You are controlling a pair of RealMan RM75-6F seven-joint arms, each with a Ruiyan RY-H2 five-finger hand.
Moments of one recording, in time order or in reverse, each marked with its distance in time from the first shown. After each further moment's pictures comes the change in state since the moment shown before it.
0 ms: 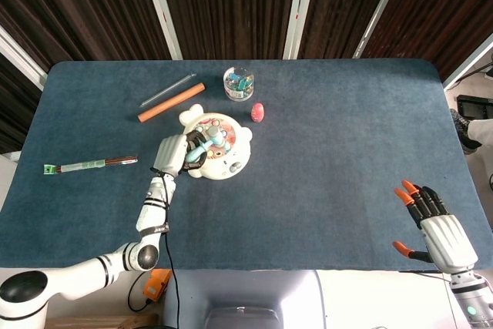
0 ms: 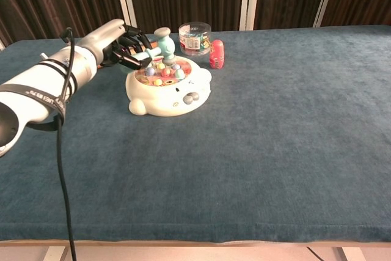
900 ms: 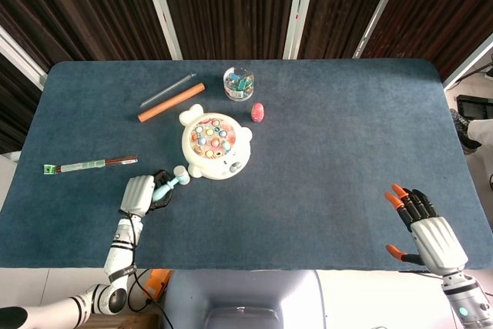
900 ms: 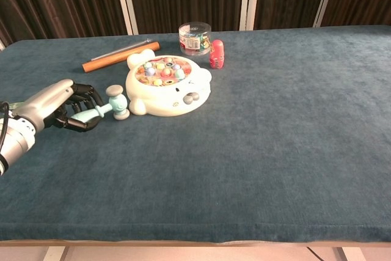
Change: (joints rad) left arm 0.275 -0.007 0.258 0.072 0.208 0.170 -0.127; right arm 0.008 -0.014 -0.013 -0.008 -0.022 -0.013 -0.030
